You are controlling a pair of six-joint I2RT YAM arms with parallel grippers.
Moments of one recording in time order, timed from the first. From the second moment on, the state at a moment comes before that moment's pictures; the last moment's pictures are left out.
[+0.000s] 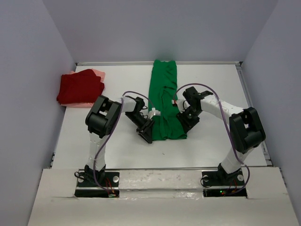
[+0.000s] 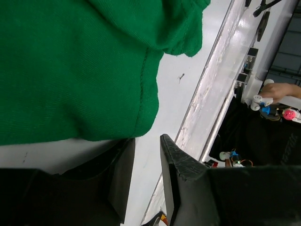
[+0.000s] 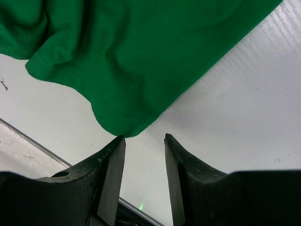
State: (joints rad) left arm -0.50 2.10 1.24 -0.90 0.99 0.35; right arm 0.44 1.72 1.18 -0.90 -0.30 -0.27
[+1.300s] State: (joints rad) left arm -0.46 2.18 1.34 -0.93 0.98 0.23; right arm 0.44 1.72 1.18 -0.88 -0.30 -0.29
